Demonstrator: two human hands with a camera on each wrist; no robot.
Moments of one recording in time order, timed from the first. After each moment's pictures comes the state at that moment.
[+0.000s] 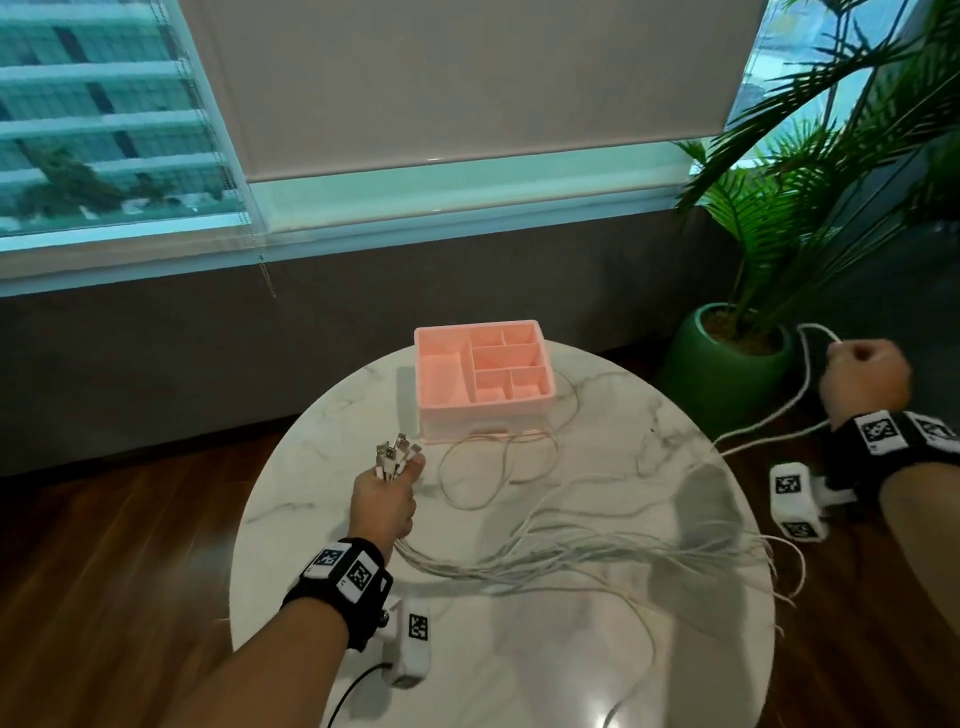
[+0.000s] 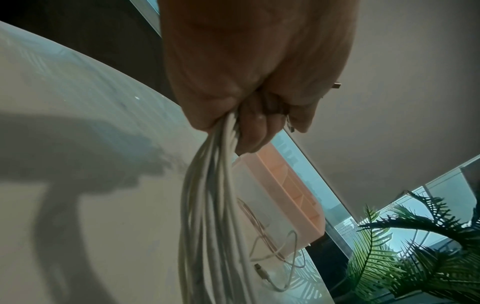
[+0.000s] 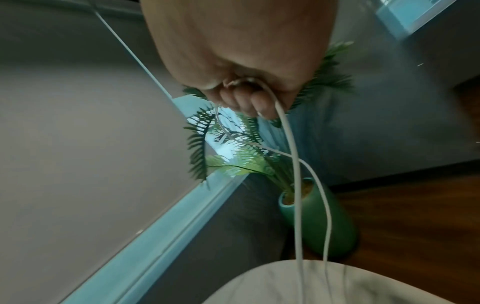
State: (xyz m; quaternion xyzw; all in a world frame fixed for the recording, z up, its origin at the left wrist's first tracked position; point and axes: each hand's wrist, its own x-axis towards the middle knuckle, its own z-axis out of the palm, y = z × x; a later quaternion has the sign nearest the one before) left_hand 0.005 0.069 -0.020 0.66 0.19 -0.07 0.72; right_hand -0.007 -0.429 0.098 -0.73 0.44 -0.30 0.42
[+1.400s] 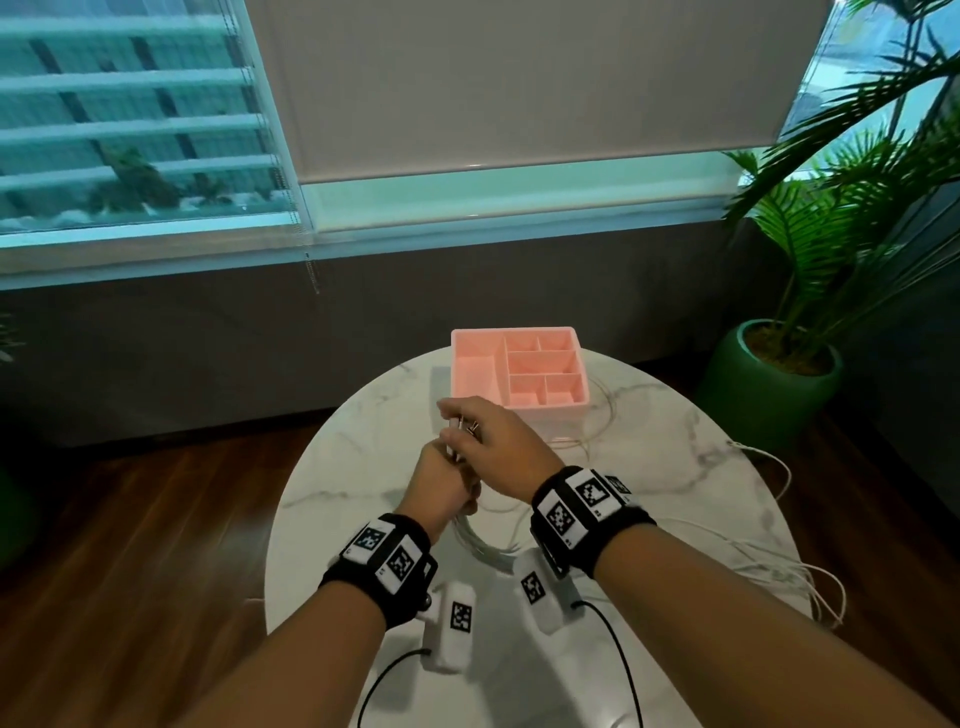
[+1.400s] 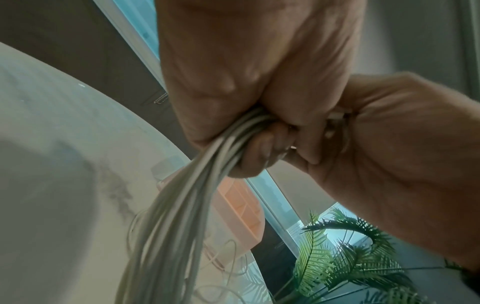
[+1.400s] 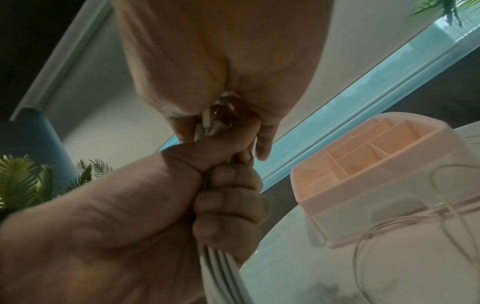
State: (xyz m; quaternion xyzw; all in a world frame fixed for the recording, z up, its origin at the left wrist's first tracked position) left_hand -0.008 0.045 0.033 0.73 0.03 -0.11 0.68; right_hand 0.001 -0.069 0.079 -0.88 -0.16 0.02 0.44
